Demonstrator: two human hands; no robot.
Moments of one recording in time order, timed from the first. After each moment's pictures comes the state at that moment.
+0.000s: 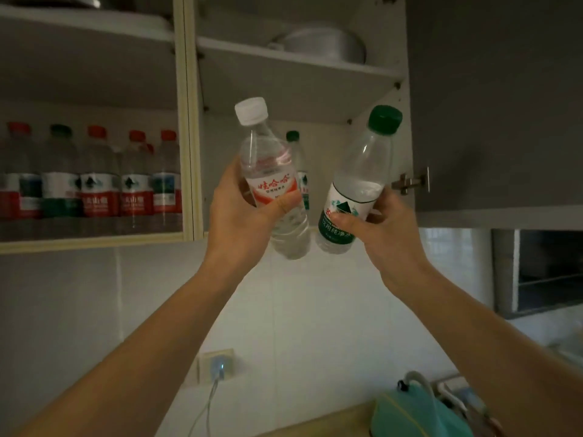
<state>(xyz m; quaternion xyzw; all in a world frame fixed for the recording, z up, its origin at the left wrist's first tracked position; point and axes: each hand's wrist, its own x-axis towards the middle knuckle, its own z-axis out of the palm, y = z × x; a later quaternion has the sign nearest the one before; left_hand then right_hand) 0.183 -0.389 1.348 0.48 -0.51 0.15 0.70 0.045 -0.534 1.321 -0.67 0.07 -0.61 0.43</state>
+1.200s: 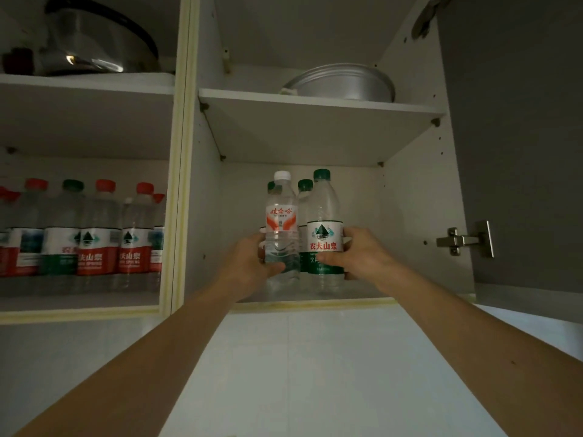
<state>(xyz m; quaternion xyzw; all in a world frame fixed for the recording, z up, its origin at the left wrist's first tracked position) 0.289 -0.502 1.402 0.72 -0.48 0.15 0.49 0.157 -0.674 1.414 -0.83 0.13 -0.42 0.34</state>
